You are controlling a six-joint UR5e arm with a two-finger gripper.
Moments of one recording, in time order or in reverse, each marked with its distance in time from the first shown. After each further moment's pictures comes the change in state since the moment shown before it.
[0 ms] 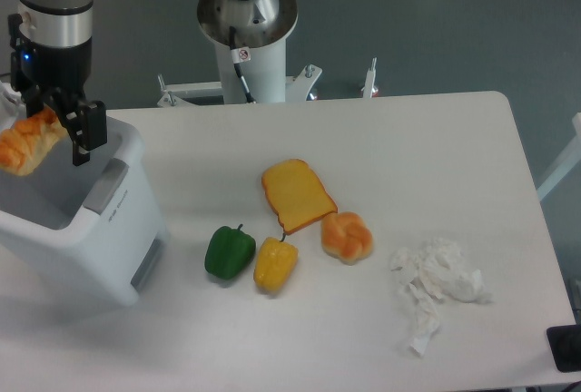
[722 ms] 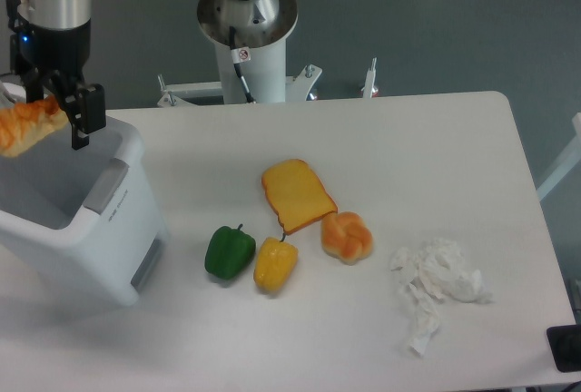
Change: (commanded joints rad) arm 0.000 0.051 -0.020 -0.064 -0.002 0.026
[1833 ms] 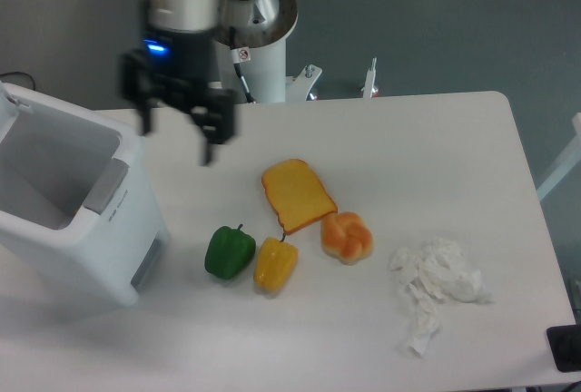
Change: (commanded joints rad) arm 0.526 -0.099 0.057 0.023 -0.008 0.361
